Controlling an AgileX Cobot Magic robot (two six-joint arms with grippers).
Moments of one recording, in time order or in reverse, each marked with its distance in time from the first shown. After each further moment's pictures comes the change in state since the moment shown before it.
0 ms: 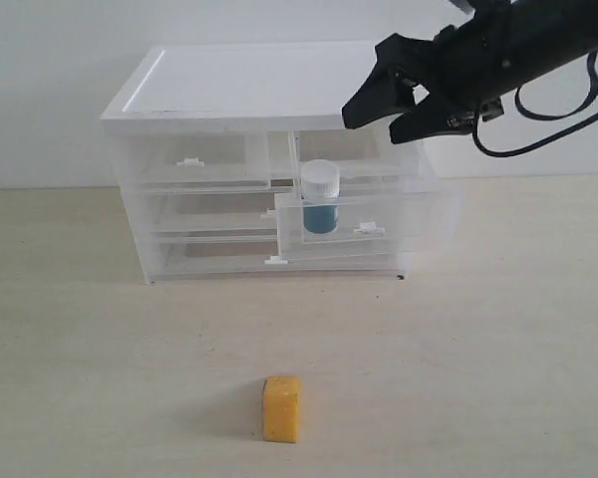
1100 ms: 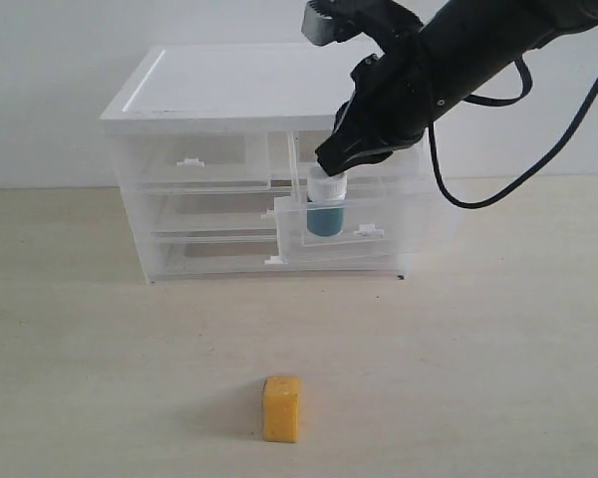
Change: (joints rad) left arm 0.000 0.000 0.000 0.000 0.000 0.000; right arm 0.232 -0.021 0.000 -0.401 -0.120 -0.166
